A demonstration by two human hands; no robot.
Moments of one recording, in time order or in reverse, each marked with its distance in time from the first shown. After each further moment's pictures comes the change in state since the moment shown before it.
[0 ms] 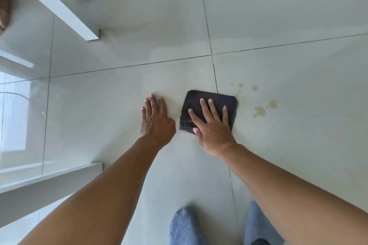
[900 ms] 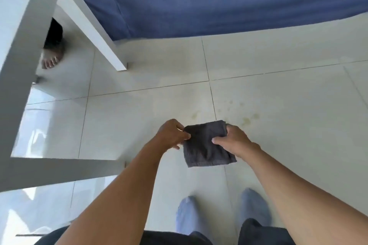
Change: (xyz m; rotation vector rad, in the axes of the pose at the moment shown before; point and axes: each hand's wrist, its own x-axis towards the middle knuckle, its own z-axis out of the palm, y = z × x) left_hand -0.103 0.044 -0.116 -0.677 -0.299 -0.217; right_hand -0.089 -0.007 -0.121 0.798 -0.166 0.506
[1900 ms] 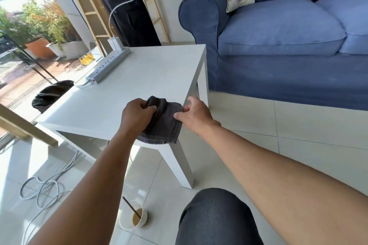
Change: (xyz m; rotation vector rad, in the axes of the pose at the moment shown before) left_hand -0.272 -0.089 -0.291 -0.181 0.999 0.152; right_hand -0.212 -0.337 0.166 0.022 -0.045 -0.712
